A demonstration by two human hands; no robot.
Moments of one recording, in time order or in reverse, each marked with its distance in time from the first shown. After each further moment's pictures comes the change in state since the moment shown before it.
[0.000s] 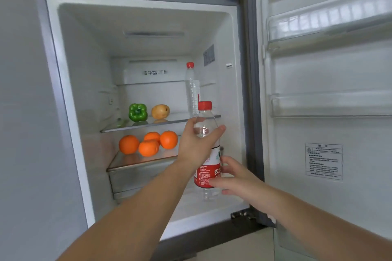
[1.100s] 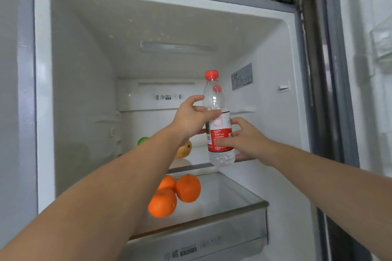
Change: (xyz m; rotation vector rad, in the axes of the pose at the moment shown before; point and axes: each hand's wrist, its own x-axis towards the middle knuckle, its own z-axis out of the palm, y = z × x) left_hand 0.227 0.025 -0.107 0.025 -0.175 0.110; right_hand 0.220 -0.131 0.001 -0.171 0.251 -0.241
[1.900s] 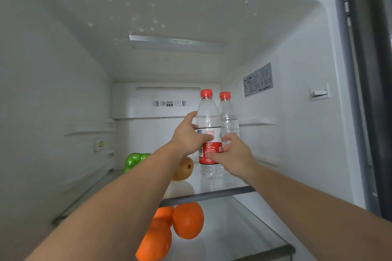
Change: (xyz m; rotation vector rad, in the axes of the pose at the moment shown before) left_hand 0.092 -0.068 -0.005 0.252 0.089 -0.026; right_hand 0.122 0.058 0.037 -0.083 0.155 -0.056
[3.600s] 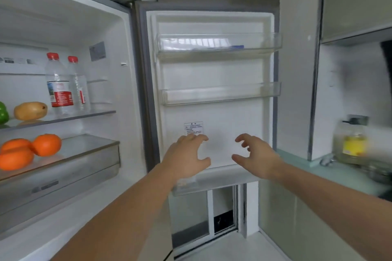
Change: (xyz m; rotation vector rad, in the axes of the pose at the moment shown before) left_hand -0.408 0.142 0.168 0.366 -0.635 0.589; right_hand -0.519 -0.051 -0.294 -0.771 0.306 0.410
